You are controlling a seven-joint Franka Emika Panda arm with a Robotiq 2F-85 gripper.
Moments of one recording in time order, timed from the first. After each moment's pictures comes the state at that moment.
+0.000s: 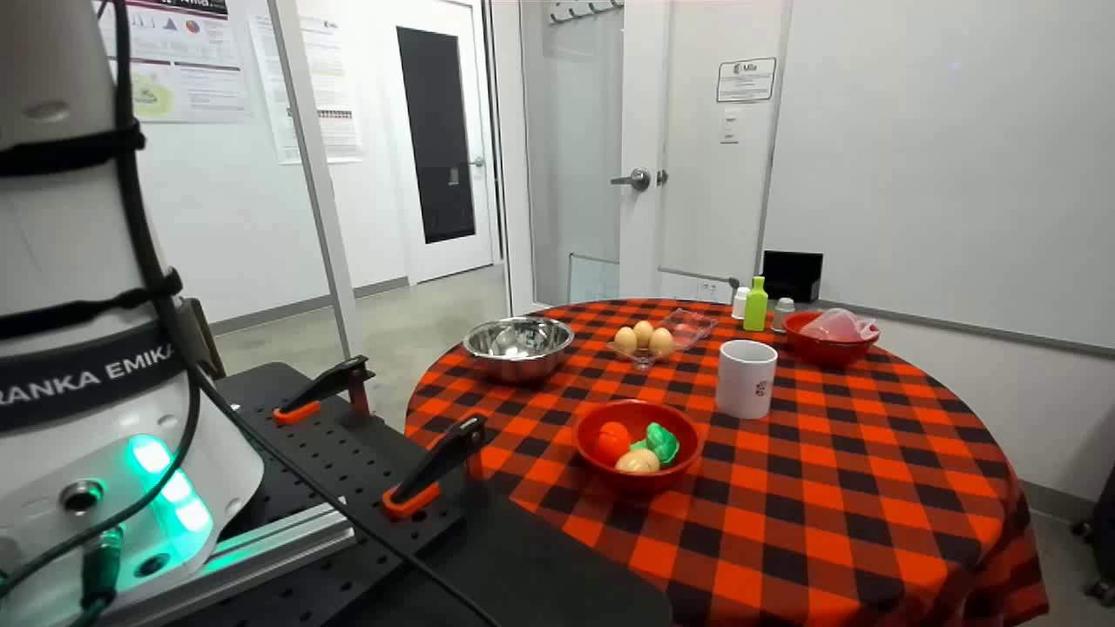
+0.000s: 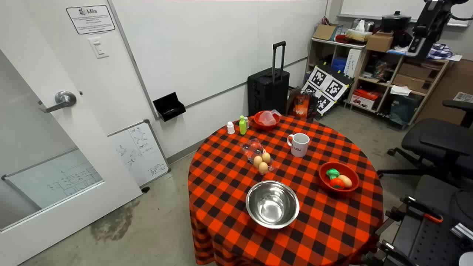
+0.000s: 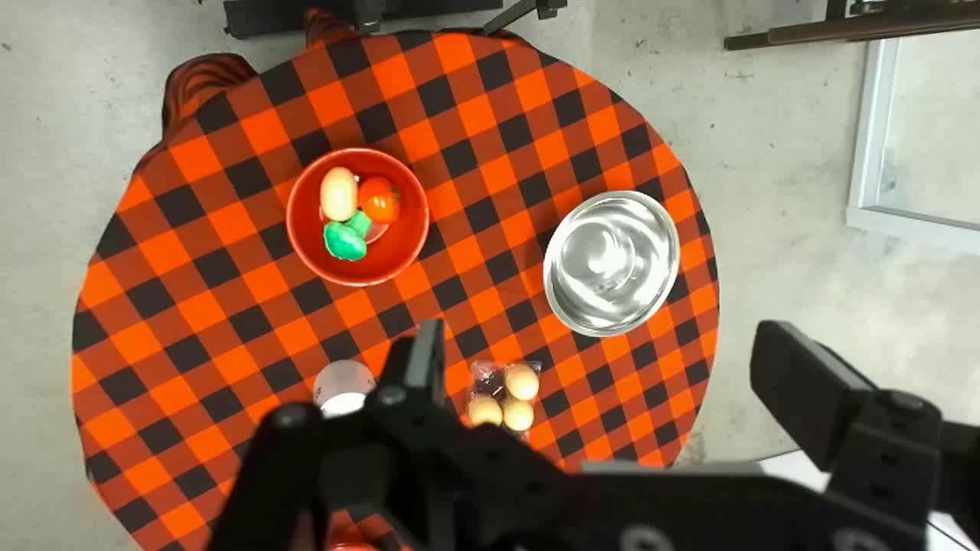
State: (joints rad) arm -0.07 -0.47 -0.34 -2.15 0.09 1.60 -0.25
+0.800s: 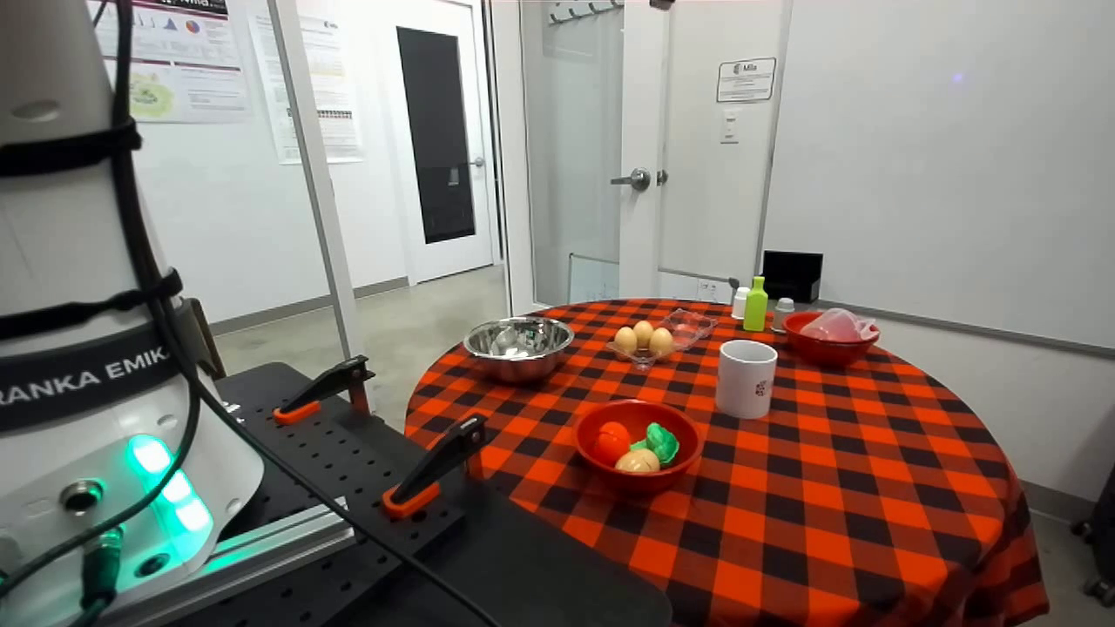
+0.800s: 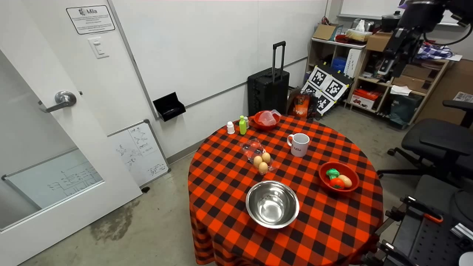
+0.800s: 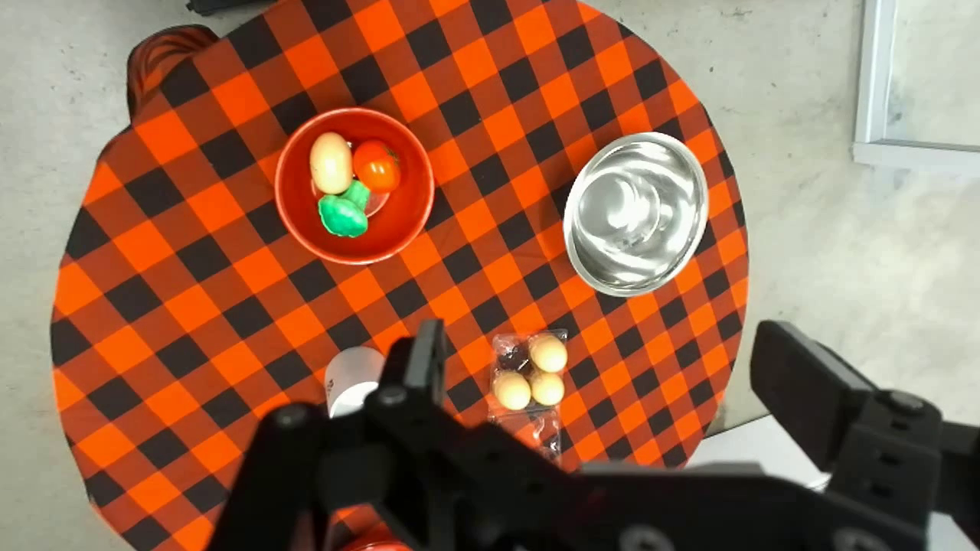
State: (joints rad) arm -0.13 -0.34 -0.34 -2.22 0.18 1.78 -0.27
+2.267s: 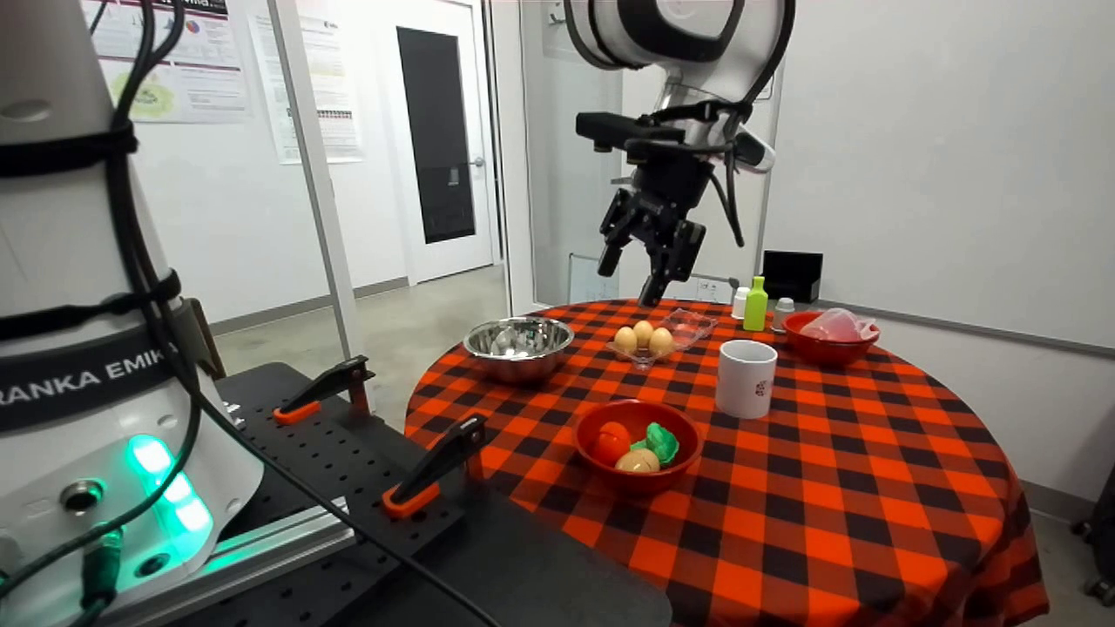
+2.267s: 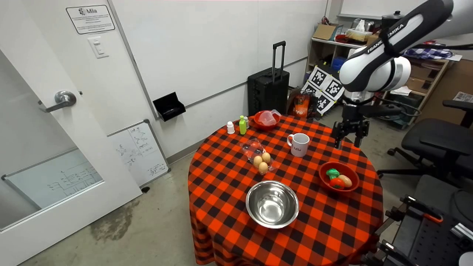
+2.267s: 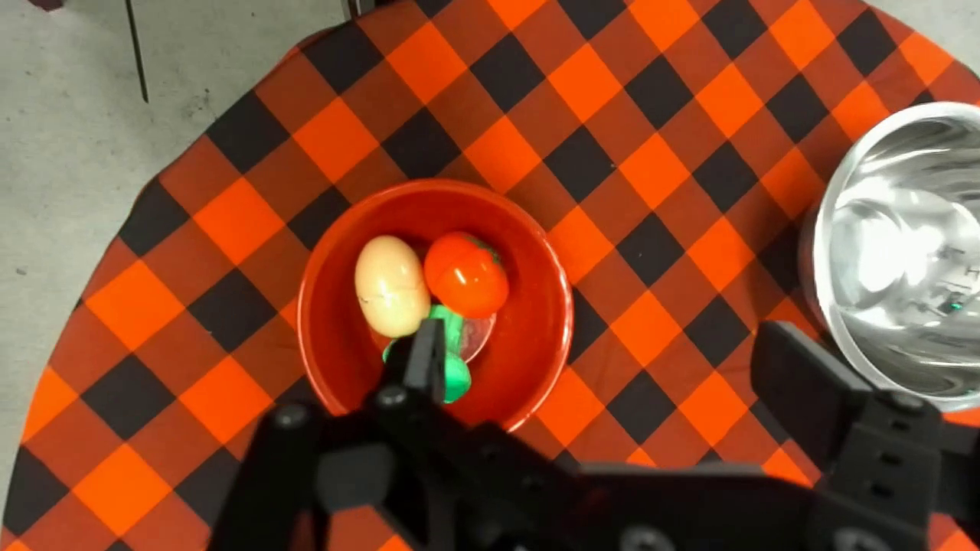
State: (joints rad) arm -0.18 0.27 -0.21 -2.27 0.28 2.21 -0.15
